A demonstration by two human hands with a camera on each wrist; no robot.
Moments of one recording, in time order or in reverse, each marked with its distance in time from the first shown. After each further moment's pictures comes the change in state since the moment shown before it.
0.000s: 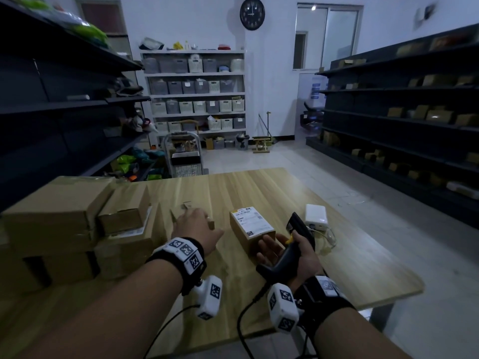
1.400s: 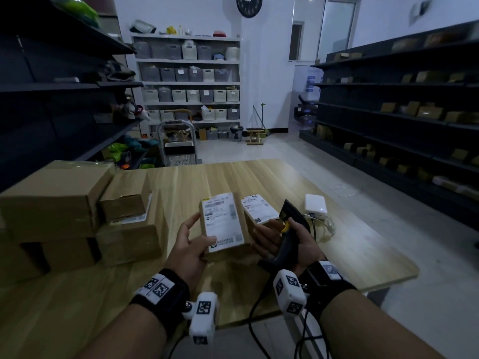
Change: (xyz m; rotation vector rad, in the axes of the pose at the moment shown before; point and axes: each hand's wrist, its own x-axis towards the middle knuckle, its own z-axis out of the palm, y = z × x) left_hand -0.051 -0.065 0.048 -1.521 -0.275 -0.081; right_hand 0.004 0.005 -0.002 -0.172 -0.033 0.001
